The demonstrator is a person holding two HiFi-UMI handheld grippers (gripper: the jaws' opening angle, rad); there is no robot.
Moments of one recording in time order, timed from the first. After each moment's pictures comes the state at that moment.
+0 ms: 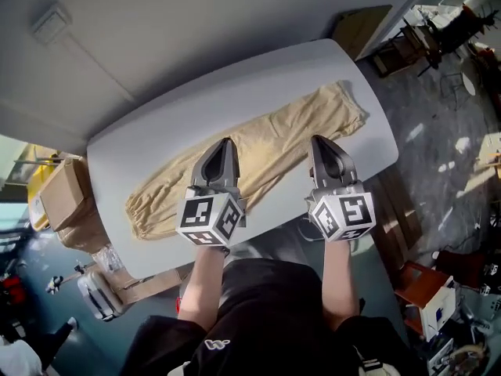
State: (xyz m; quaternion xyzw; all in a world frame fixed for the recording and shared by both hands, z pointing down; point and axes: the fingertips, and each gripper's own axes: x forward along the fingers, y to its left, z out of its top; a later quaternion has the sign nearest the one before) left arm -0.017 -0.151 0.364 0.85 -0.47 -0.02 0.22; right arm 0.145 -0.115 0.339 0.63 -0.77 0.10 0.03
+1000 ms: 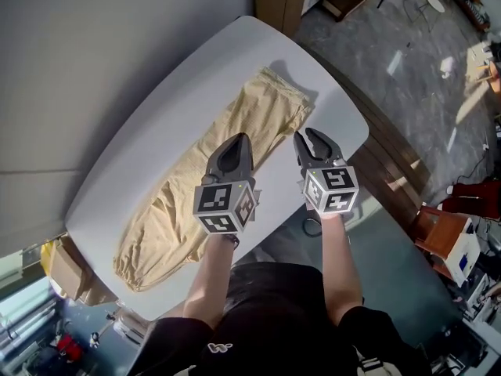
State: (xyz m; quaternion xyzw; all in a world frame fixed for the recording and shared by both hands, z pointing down) left arm 0.256 -0.194 0.457 0.91 -0.31 0.12 0.25; right arm 0.375 -0.138 0.500 0.72 -0.64 0.26 0.10
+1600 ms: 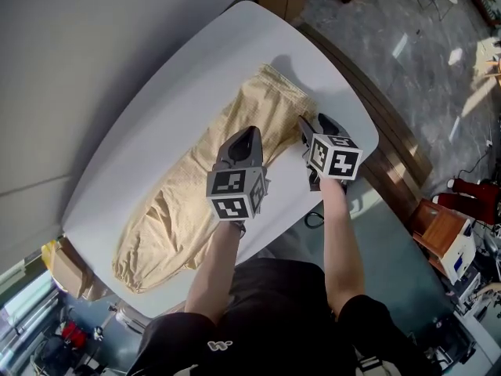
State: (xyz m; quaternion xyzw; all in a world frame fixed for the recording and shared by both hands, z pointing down) left arm 0.319 -0.229 0.547 0.89 -0.30 0.21 0.28; right arm 0.458 -0.186 0.618 0.71 -0.56 0.41 0.13
